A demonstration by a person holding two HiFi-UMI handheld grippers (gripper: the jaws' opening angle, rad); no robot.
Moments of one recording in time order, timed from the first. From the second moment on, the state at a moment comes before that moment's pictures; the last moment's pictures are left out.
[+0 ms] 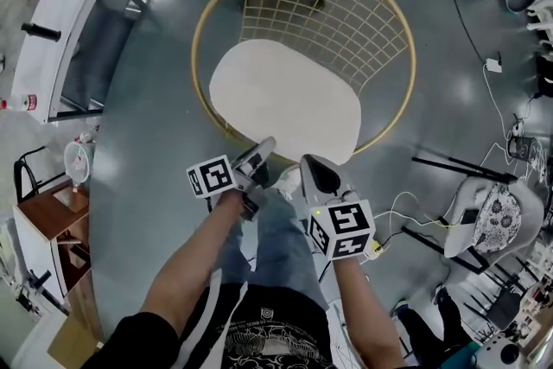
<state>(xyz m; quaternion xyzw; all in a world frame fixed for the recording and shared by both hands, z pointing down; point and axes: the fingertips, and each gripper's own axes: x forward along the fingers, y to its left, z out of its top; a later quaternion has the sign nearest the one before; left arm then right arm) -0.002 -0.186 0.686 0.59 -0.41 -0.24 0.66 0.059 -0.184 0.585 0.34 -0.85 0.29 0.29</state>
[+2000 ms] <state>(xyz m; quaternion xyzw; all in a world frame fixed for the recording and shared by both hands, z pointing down) 0.013 -0.241 0.405 0.70 -0.37 -0.32 0.52 0.062 -0.232 0.387 0.41 -0.89 0.17 0.10</state>
